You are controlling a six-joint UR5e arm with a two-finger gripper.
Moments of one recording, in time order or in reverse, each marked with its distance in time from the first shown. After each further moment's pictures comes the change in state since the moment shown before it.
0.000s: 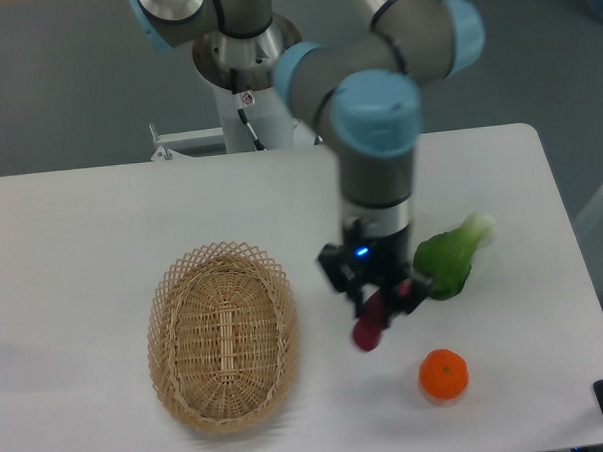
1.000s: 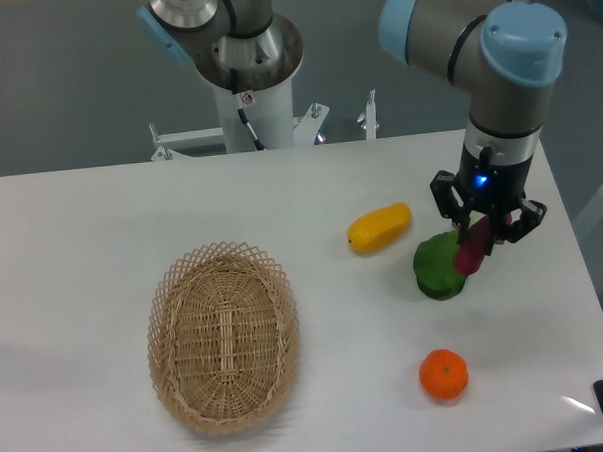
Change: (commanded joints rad) arm 0.115 0.008 -0.009 -0.017 0.008 0.155
